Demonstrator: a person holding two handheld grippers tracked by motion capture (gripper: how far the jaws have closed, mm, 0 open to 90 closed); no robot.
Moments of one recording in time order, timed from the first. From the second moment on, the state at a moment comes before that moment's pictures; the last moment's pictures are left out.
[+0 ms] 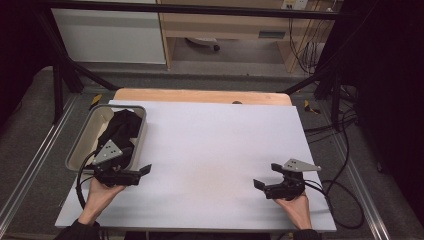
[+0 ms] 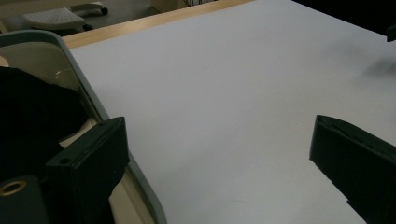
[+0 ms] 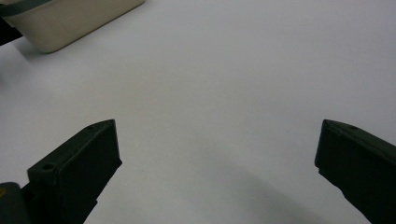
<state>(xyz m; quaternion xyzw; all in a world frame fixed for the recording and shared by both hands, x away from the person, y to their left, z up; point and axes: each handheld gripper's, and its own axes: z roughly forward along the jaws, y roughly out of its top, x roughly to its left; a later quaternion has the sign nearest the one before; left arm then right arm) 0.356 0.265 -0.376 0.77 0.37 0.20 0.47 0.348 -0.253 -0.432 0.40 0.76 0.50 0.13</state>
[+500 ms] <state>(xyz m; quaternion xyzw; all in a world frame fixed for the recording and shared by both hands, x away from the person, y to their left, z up) 0.363 0.280 -0.372 0.77 0.39 0.21 0.46 0.348 -0.252 -0.433 0.40 0.76 0.49 0.13</state>
